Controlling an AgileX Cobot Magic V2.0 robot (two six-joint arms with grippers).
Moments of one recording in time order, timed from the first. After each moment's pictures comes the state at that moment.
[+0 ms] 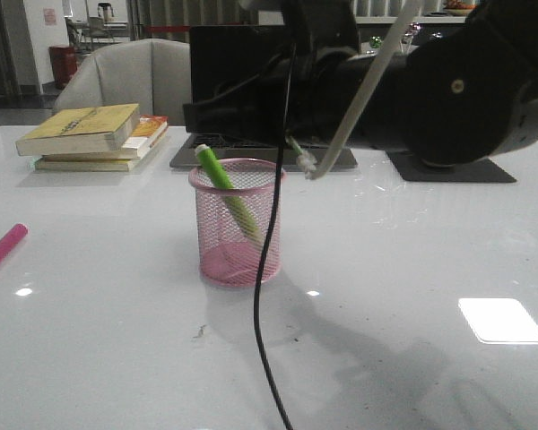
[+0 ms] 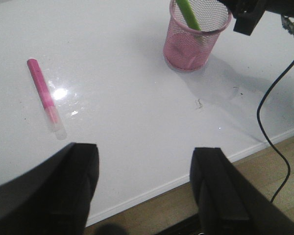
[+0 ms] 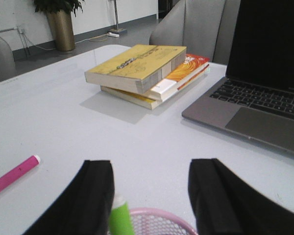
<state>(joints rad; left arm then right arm) -0.35 0.73 -0.78 -0.11 0.91 0.12 0.63 1.82 -0.90 0.08 -0.78 0.01</state>
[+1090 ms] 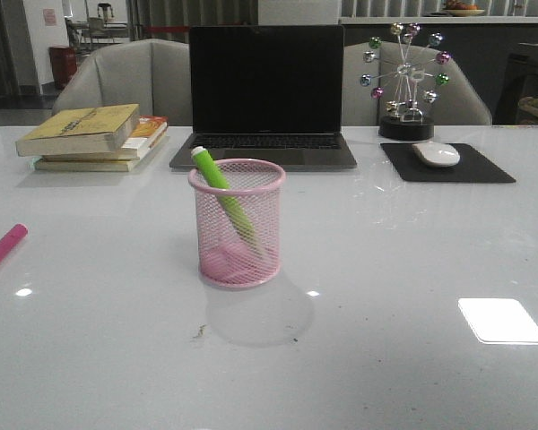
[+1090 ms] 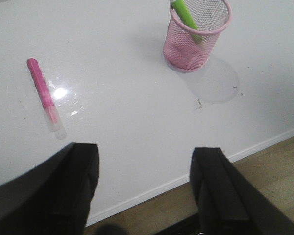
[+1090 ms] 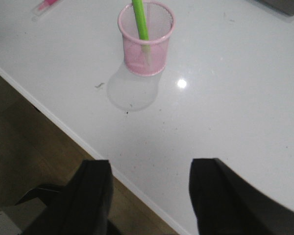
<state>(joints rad) -0.35 0.74 -0.78 -0.11 0.90 0.11 0.63 0.77 -0.89 0.00 0.91 0.01</state>
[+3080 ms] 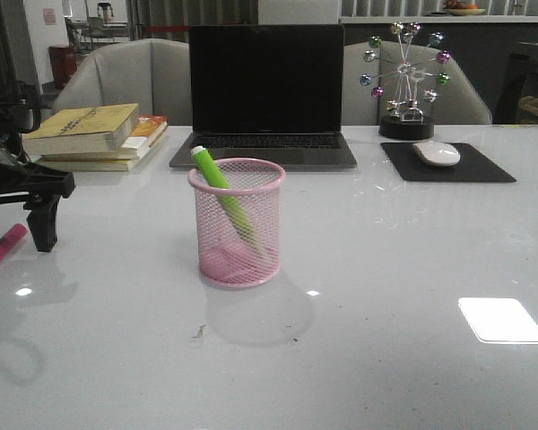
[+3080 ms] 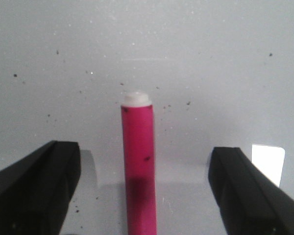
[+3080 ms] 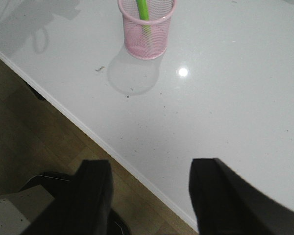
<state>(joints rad) -0.15 2.03 -1.39 0.15 0.78 -0.18 0.63 0.75 -0.89 0.00 0.96 0.01</state>
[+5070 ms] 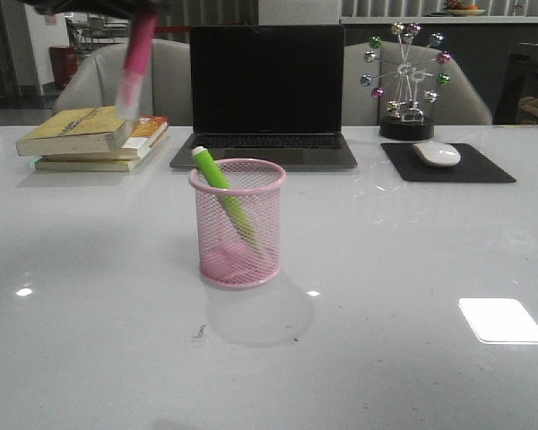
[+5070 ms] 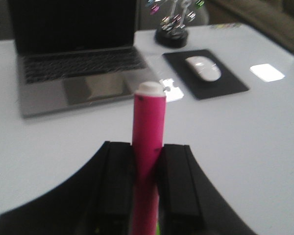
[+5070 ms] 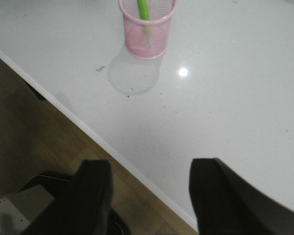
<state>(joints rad) -0.61 1.36 -0.86 -0.02 -0.15 -0.08 0.63 0.75 -0.89 0.00 0.96 0.01</state>
